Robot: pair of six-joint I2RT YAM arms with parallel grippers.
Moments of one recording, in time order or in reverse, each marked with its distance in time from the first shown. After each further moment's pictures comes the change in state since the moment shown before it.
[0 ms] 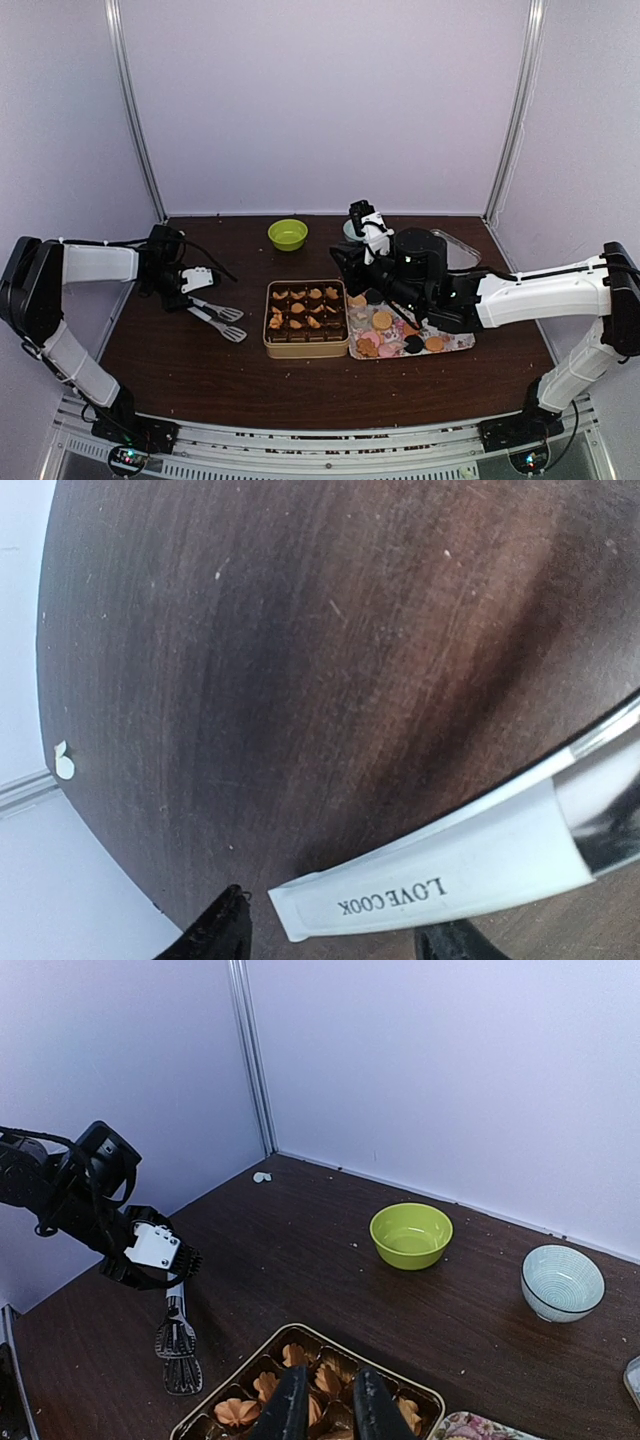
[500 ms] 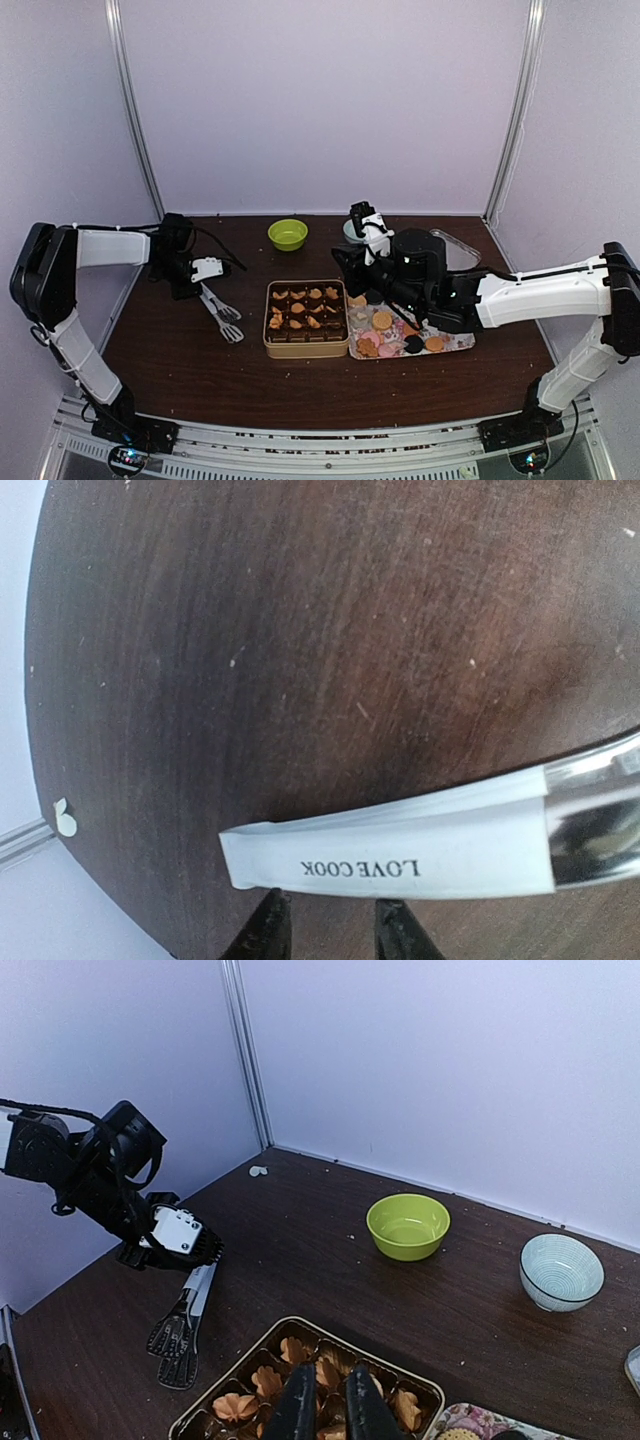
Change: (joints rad) left arm -0.024 0.121 0.166 -0.087 0.067 0.001; right arm 0.000 0.000 0.000 -0.020 0.009 0.021
